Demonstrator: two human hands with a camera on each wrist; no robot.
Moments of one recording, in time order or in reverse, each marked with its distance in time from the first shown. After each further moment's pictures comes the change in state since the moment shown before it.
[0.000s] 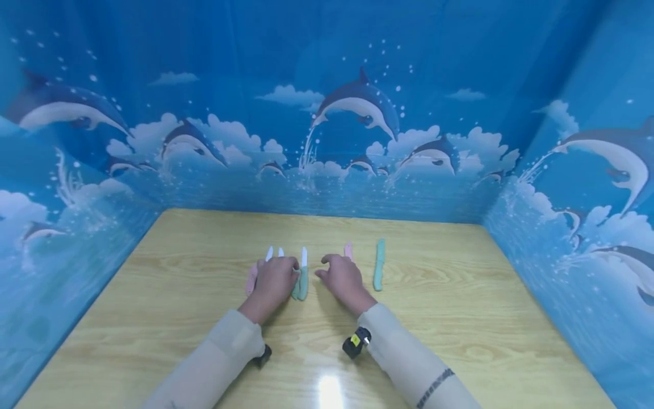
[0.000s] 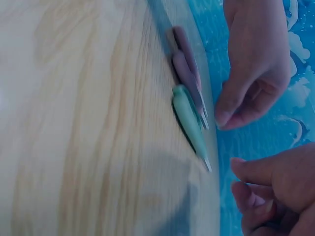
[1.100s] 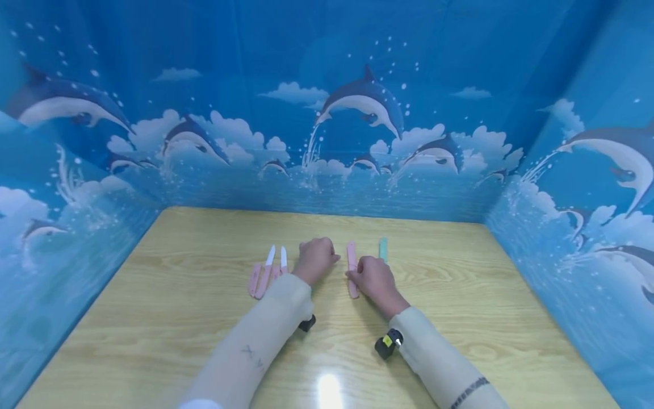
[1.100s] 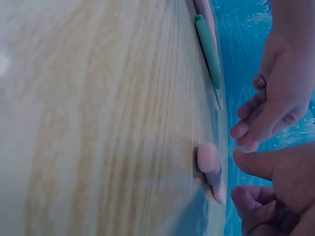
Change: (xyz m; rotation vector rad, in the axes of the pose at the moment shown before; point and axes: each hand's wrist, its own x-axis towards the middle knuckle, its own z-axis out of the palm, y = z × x) left_hand 0.065 0.060 0.020 -0.042 -0.162 -0.054; right_hand -0.010 0.053 -0.021 -0.001 0.031 0.108
